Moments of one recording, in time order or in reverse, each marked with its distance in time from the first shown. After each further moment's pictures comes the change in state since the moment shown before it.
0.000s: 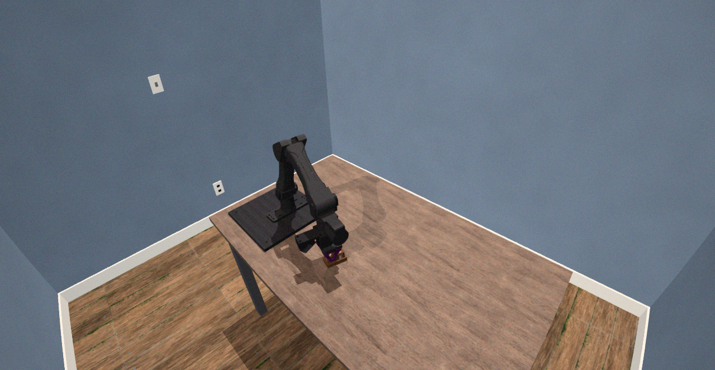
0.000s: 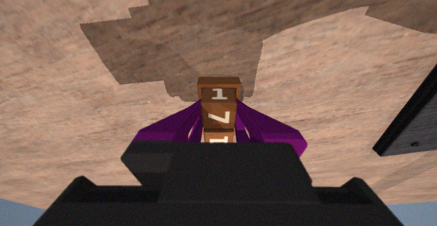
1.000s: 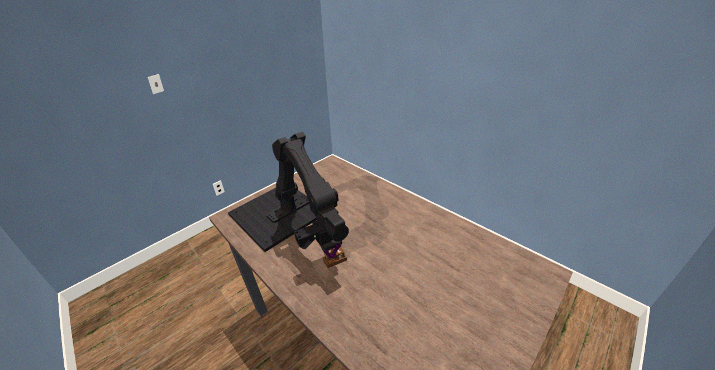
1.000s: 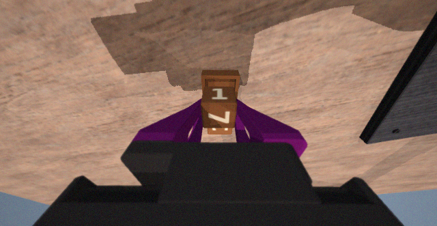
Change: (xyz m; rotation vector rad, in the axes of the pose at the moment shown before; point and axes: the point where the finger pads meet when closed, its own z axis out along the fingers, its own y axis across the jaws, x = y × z) arm 0.000 0.001 -0.020 0.013 -0.001 0.000
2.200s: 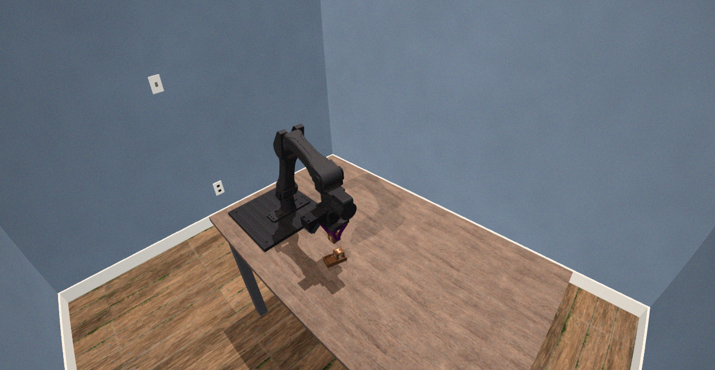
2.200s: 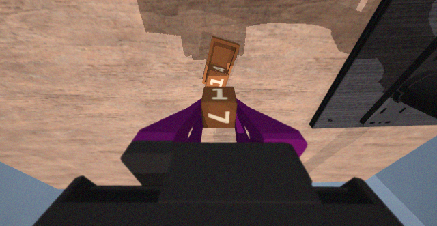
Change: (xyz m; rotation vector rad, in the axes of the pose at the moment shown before) arm 0.025 -0.002 -0.072 0.006 -0.004 -0.259
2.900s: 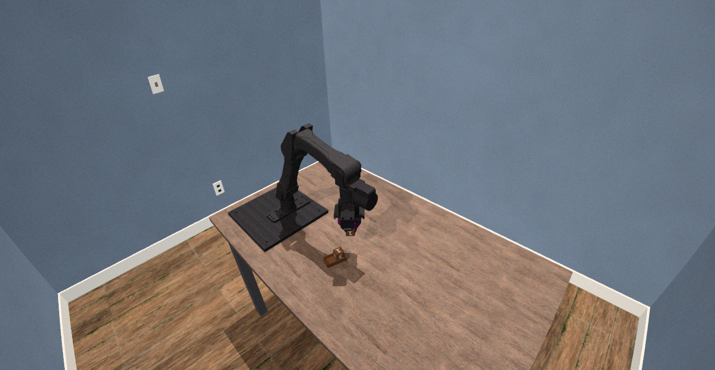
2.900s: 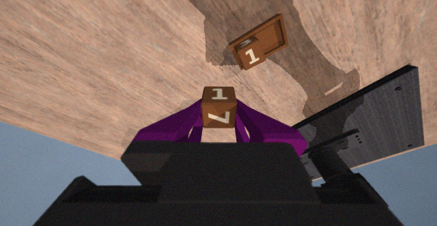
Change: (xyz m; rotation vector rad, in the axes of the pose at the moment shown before) arm 0.064 0.014 0.003 0.005 -0.004 -0.779
